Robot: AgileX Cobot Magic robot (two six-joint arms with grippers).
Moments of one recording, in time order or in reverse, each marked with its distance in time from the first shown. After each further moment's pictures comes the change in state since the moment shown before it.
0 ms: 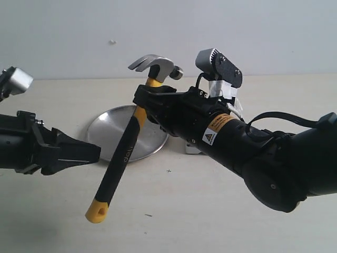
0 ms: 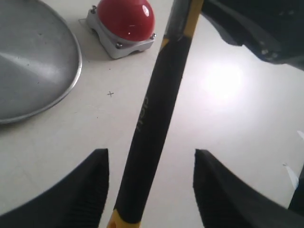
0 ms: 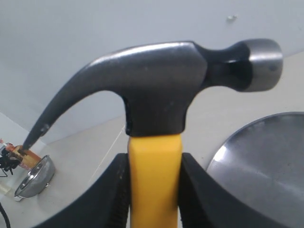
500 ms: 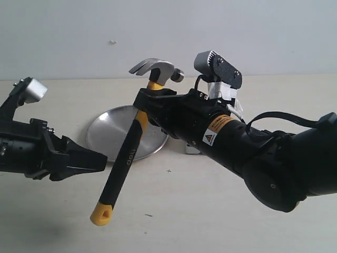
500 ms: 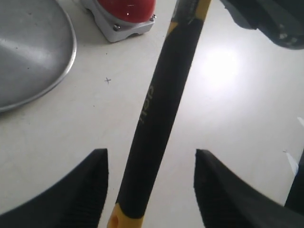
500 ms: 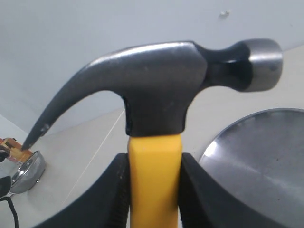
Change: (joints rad) left arm -0.015 0.093 -0.017 -0.002 -0.018 0.042; right arm 0.000 0.000 0.000 0.014 0.030 -0.023
